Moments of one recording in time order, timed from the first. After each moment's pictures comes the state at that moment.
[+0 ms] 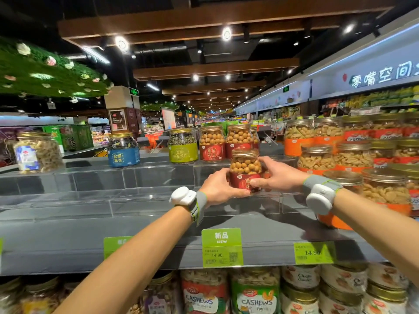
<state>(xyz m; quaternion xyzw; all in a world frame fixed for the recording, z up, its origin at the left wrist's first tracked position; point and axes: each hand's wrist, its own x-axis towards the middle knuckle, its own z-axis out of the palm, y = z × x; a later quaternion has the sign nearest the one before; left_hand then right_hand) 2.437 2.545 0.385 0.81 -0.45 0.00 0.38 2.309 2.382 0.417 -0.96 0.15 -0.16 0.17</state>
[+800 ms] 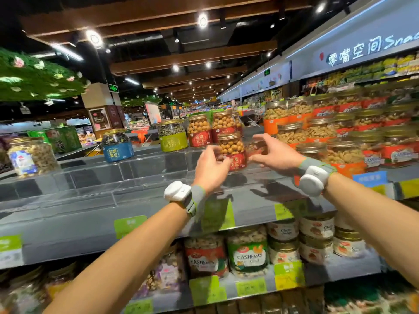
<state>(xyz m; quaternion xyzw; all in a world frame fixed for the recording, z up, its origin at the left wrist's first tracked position) 2.369 2.584 0.395 0.75 -0.41 0.09 0.51 2.255 2.416 0.411 -0.90 0.17 -0.30 0.26</state>
